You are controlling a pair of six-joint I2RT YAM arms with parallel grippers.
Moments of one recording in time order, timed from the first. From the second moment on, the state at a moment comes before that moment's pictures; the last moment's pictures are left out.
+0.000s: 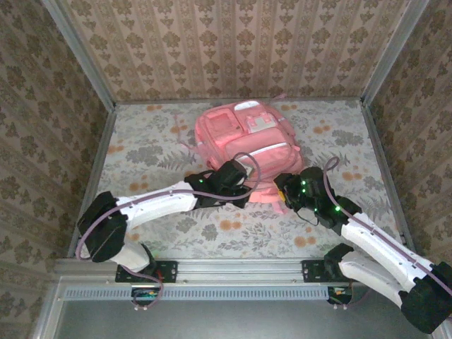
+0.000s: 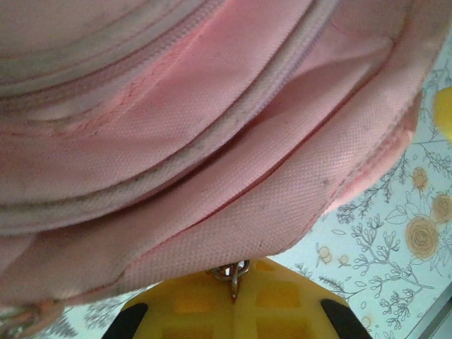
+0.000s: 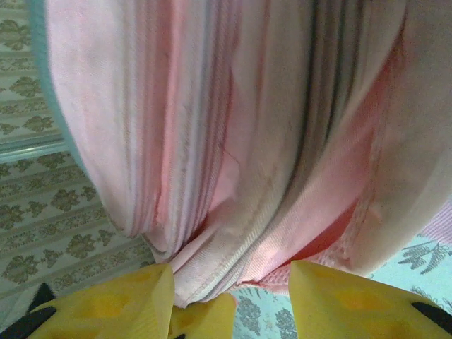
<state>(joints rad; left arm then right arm) -1.05 1.53 1.04 -0.39 0.04 -0.46 0.52 0.86 0.55 -0.31 -0.09 1.48</state>
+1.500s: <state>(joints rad) -0.96 1.47 0.93 -0.32 0.08 -0.44 0.48 1.08 0.56 -0.16 -0.17 1.46</state>
